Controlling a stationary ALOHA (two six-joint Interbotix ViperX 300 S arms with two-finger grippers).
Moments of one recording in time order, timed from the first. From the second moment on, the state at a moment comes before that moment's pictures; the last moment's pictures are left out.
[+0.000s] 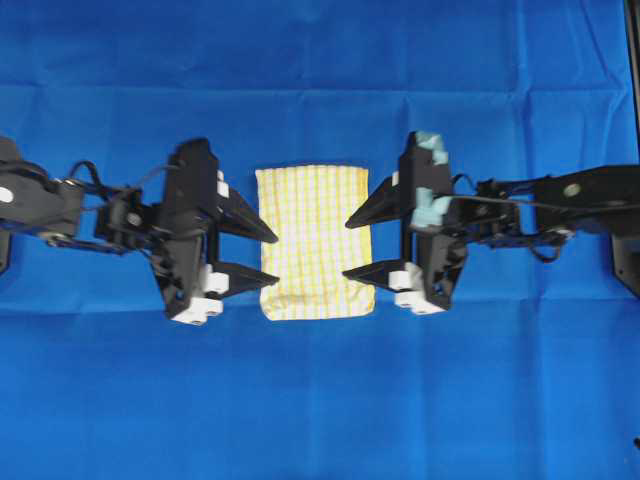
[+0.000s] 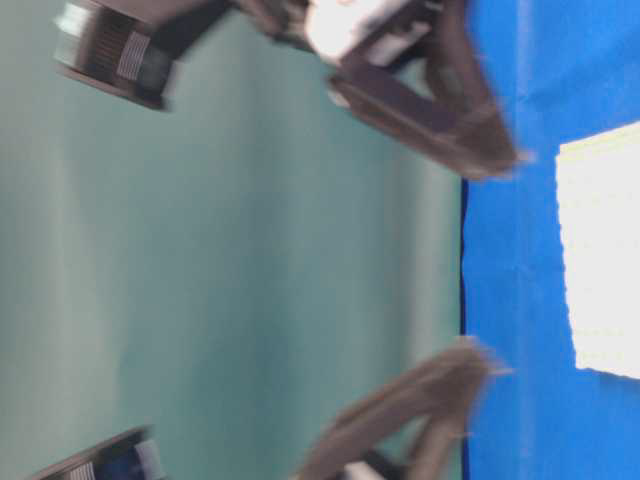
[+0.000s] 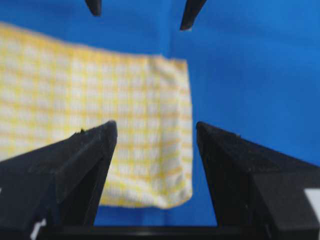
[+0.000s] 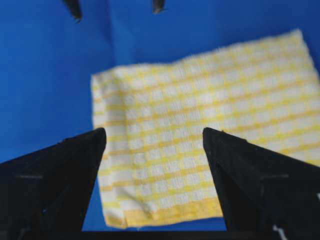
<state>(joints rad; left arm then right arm) -0.10 -0.16 0.81 -0.06 -0.12 -0.20 0.06 -0.14 0.78 0.19 -0.06 0.18</state>
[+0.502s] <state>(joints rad) -0.10 -0.61 1.01 -0.06 -0.12 -0.04 0.04 -0.71 0.95 0.03 0.14 0.15</state>
